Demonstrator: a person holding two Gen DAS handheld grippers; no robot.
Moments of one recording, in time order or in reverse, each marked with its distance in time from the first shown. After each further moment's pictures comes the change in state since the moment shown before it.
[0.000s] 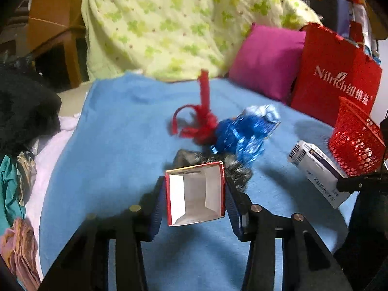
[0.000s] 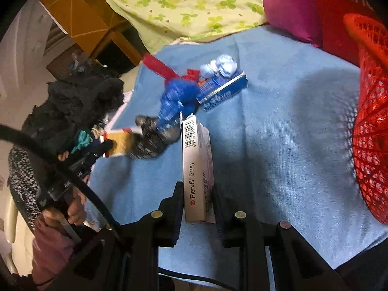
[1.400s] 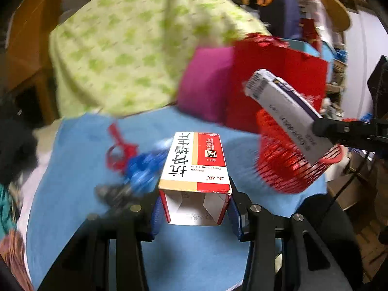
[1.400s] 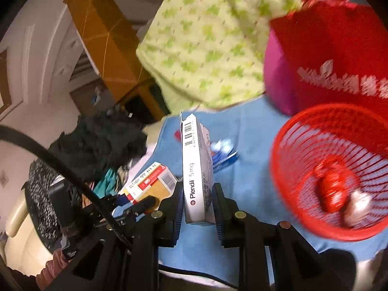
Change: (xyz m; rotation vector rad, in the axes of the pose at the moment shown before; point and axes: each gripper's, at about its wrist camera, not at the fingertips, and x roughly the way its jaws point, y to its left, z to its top) left arm -0.074 -0.164 0.026 0.133 -0.133 -0.140; right arm -0.177 -0.004 -0.008 -0.052 -0.379 0.007
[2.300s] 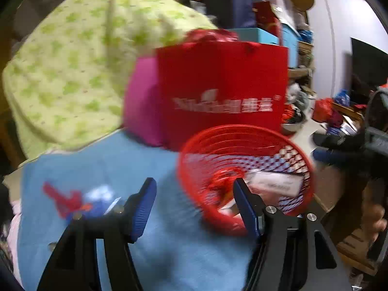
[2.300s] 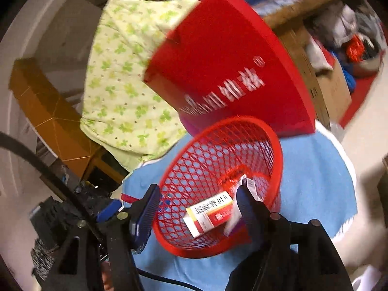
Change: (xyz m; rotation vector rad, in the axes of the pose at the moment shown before) left arm 0.052 -0.099 0.064 0.152 0.003 -0.105; right arm -0.089 -0.139 0.001 0.349 -0.211 -0.146
